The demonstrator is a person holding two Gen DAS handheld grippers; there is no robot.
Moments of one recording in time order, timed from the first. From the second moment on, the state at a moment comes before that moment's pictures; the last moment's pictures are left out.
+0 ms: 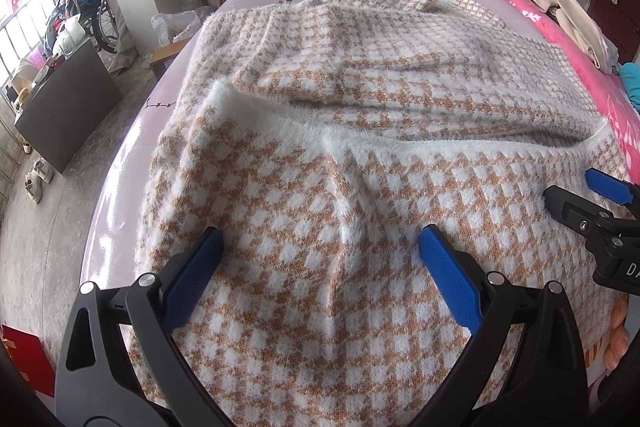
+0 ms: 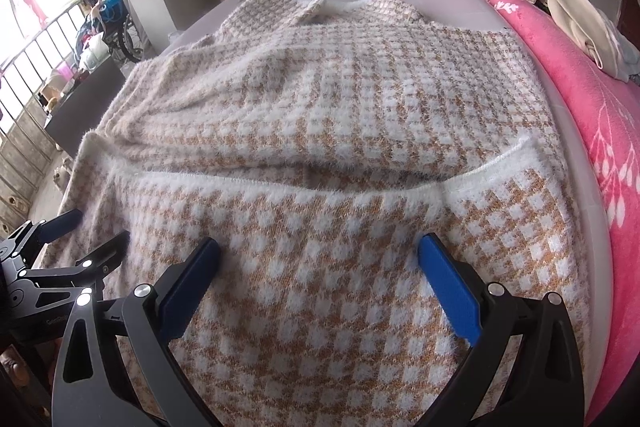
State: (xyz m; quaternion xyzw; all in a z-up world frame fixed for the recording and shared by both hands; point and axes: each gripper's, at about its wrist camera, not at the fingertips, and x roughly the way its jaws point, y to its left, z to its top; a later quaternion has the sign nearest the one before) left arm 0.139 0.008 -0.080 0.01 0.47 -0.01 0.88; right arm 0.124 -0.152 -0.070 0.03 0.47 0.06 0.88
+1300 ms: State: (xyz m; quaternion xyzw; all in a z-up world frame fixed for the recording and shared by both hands) left arm 0.137 0.009 -0.080 0.01 0.46 -0.01 0.89; right arm 0.121 -0.152 -0.072 0.03 0.47 0.05 0.88
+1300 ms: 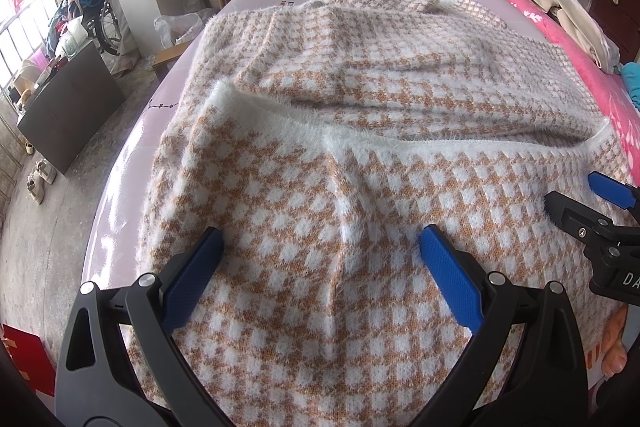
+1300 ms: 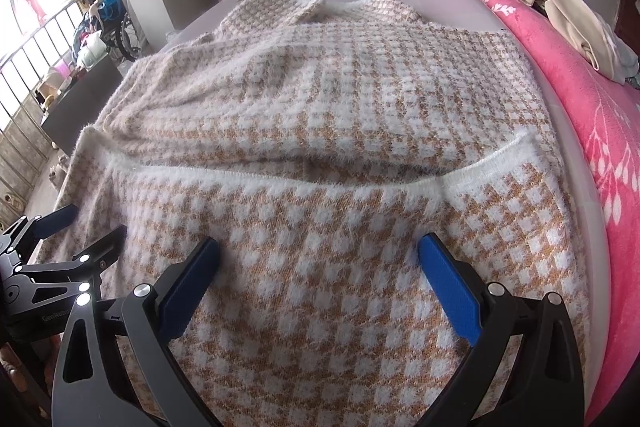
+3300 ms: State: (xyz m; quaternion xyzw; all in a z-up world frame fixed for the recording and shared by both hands) left arm 0.149 0.030 0.017 0.03 0.37 -0.01 0.93; right arm 0.110 -0.167 -0.027 0.05 0.43 0.16 0.89
